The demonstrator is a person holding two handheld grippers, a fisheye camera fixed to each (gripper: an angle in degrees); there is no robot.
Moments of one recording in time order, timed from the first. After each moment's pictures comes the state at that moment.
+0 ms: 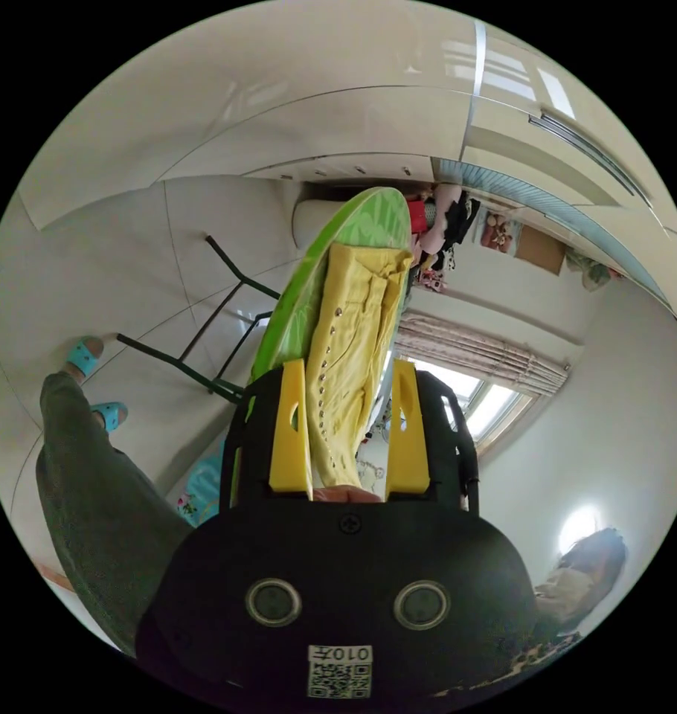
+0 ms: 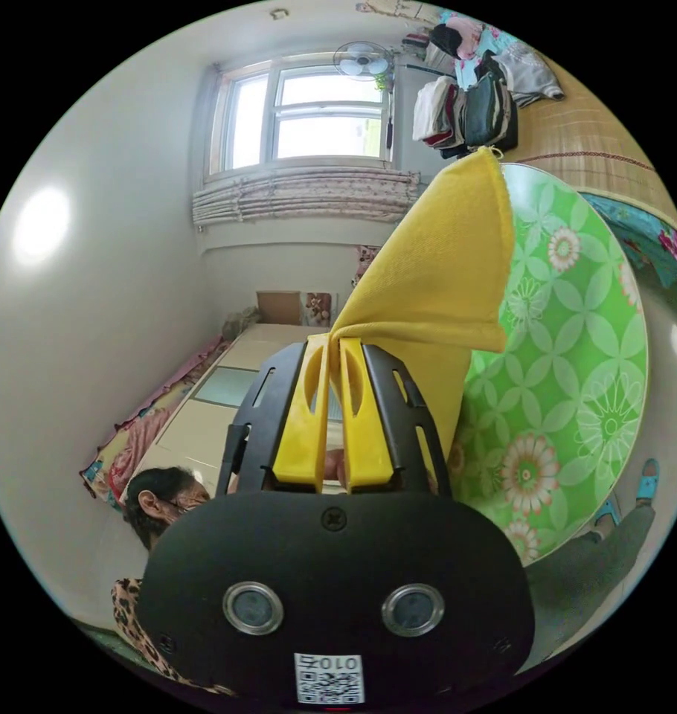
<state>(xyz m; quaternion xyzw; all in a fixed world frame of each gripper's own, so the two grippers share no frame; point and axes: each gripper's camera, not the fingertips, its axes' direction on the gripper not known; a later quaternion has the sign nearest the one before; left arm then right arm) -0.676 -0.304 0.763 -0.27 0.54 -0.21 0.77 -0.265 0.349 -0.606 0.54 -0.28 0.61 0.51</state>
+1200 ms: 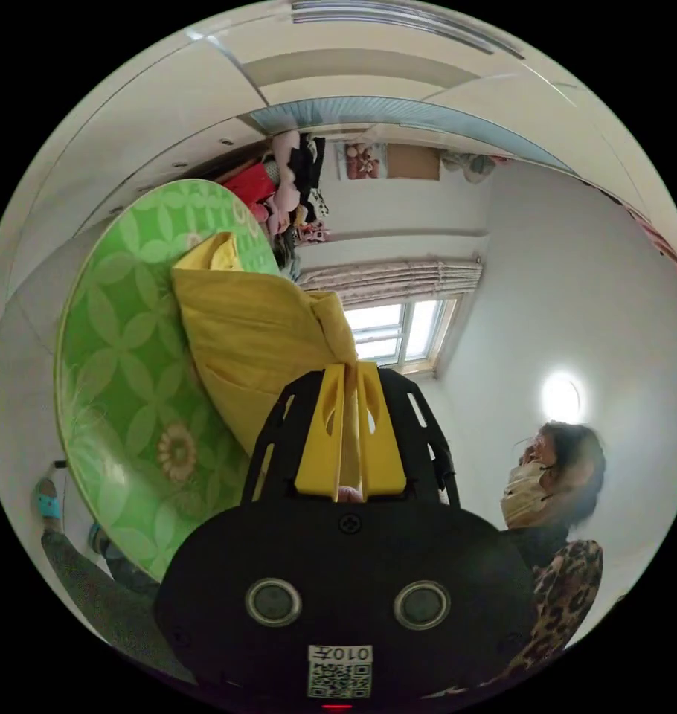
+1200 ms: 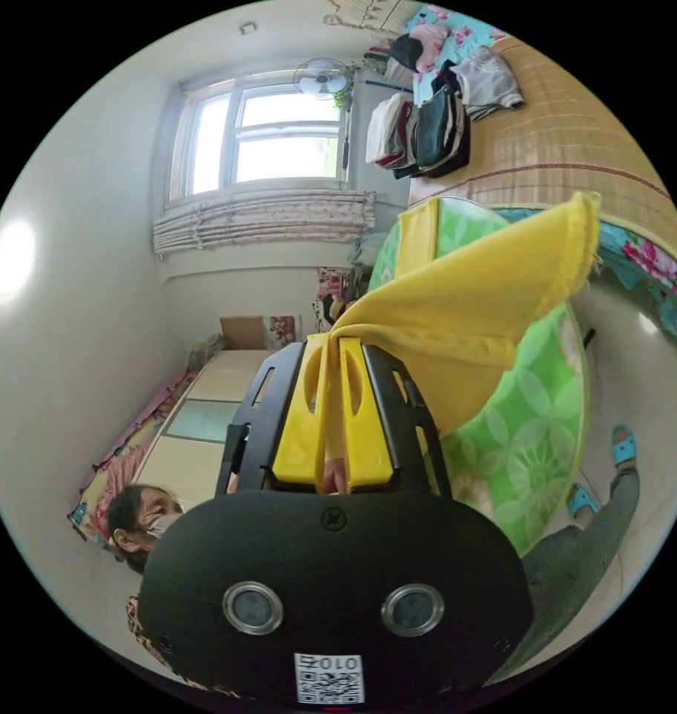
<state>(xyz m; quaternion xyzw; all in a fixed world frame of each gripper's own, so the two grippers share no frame) -0.589 -0.409 0.620 -0.16 0.70 -0.03 0.70 -0.312 0.415 -0.333 0.50 -0.26 0.68 0.48</state>
